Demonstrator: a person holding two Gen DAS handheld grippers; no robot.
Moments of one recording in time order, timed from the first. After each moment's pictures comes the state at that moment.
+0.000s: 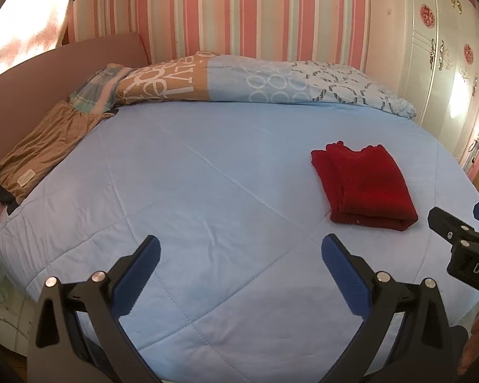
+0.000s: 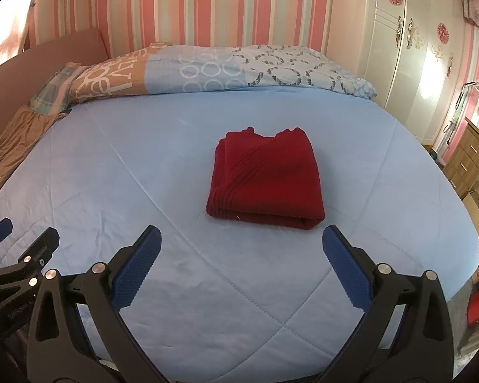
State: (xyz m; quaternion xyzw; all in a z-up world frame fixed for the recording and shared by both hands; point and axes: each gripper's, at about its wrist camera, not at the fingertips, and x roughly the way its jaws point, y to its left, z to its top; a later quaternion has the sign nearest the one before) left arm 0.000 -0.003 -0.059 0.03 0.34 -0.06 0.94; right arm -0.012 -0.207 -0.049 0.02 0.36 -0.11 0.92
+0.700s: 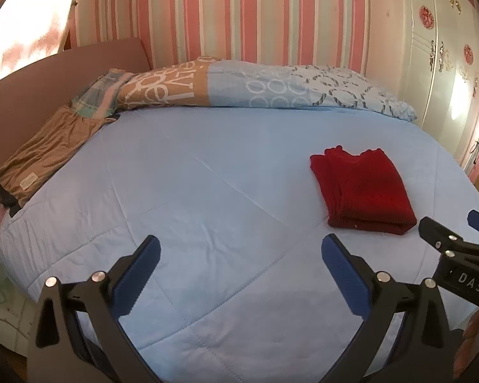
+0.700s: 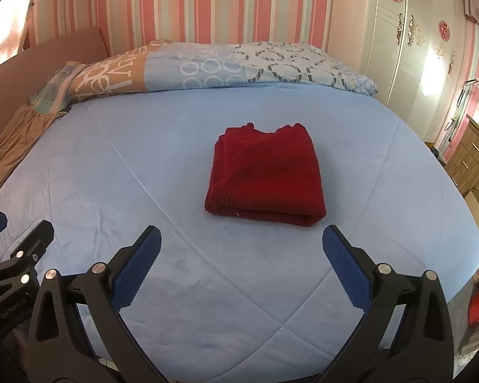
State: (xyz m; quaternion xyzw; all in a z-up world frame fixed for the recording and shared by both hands) left arm -0.007 -0.007 -0.056 0.03 0.33 -0.06 0.94; right arm -0.009 -0.212 -0.057 0.02 0.37 -0.11 0.92
